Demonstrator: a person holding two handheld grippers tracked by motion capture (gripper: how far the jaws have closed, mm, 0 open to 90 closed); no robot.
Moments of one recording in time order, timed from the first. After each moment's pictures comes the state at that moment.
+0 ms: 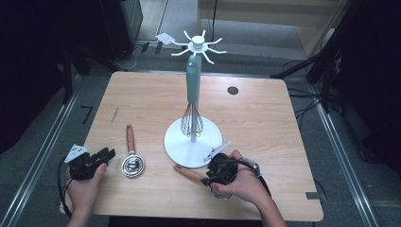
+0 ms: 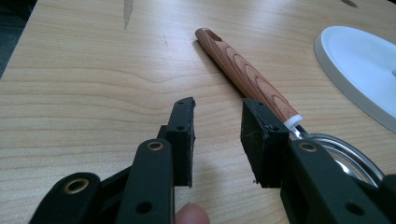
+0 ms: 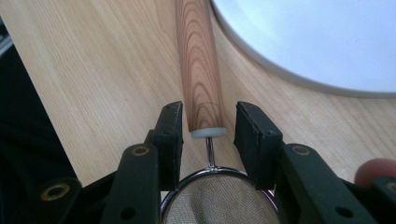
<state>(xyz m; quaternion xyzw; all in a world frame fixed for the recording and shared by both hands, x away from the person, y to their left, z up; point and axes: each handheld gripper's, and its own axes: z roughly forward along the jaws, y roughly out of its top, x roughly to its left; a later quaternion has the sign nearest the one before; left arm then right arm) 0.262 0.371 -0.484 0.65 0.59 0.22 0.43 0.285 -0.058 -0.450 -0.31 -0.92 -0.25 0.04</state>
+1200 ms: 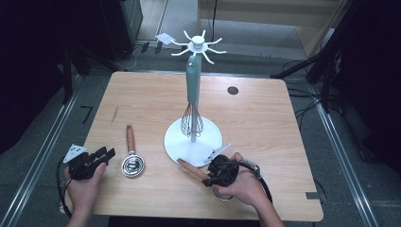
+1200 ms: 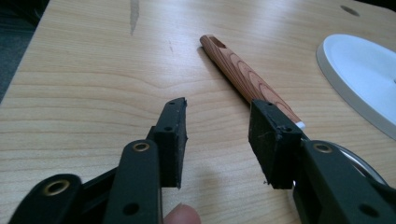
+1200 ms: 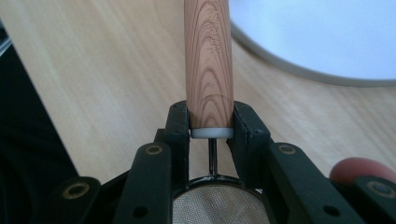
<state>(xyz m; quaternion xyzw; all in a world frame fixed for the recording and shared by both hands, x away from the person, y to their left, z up) 0.261 0.374 -0.483 0.63 0.60 0.23 0.44 0.280 -0.064 -0.450 -0.32 -0.91 -0.25 0.03</state>
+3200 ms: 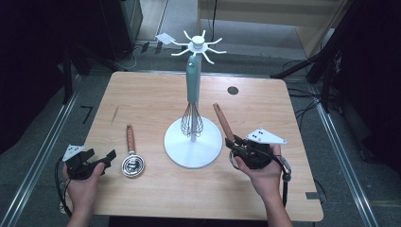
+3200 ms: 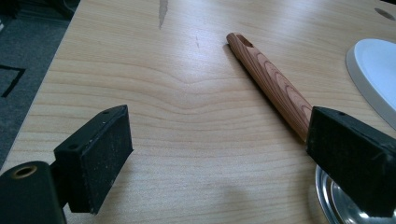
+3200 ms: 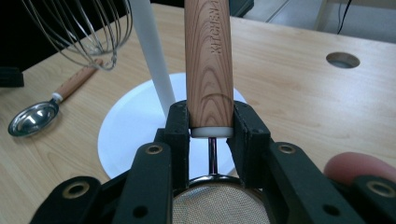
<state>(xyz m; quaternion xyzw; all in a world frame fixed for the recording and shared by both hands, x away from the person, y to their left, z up) 0.263 0.375 -0.482 0.61 0.63 0.24 0.41 0.289 -0.135 -0.400 -0.43 -0.74 -0.49 -0.18</state>
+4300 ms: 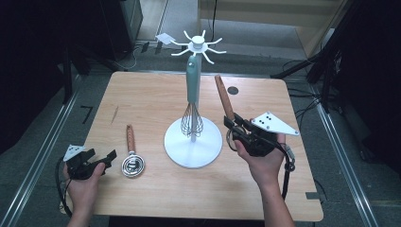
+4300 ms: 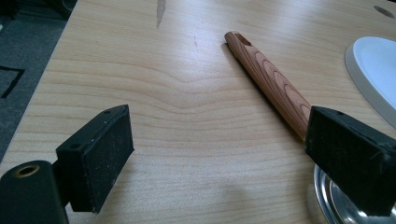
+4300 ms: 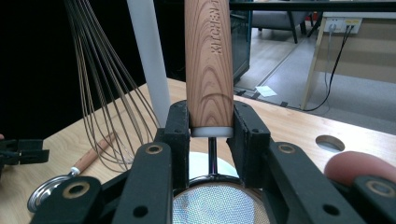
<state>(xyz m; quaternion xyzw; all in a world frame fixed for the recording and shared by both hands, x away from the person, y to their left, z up) 0.263 0.374 -0.482 0.62 0.63 0.24 0.41 0.291 -0.125 -0.338 -0.40 -0.68 -0.57 -0.23</state>
